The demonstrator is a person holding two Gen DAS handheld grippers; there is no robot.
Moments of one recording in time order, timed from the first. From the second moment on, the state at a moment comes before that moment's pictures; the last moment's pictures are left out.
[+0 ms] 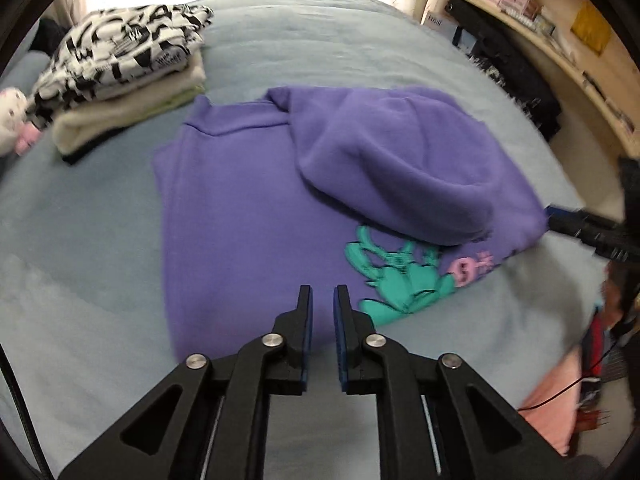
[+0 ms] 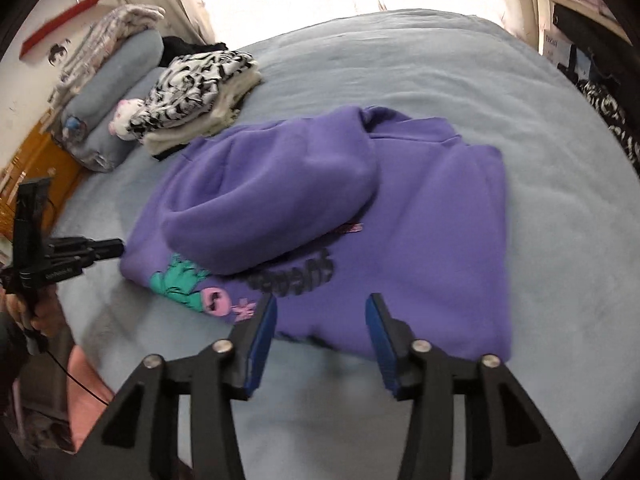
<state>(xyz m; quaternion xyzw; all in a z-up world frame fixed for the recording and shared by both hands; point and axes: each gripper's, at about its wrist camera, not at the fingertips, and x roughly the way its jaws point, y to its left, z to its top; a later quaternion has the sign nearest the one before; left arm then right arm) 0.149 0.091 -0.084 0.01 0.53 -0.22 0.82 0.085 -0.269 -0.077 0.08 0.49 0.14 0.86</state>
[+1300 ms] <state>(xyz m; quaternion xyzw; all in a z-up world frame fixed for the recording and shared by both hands) 0.192 0.011 -0.155 -0.11 0.57 -0.15 0.80 0.138 -0.230 -0.164 0.30 0.52 0.13 0.79</state>
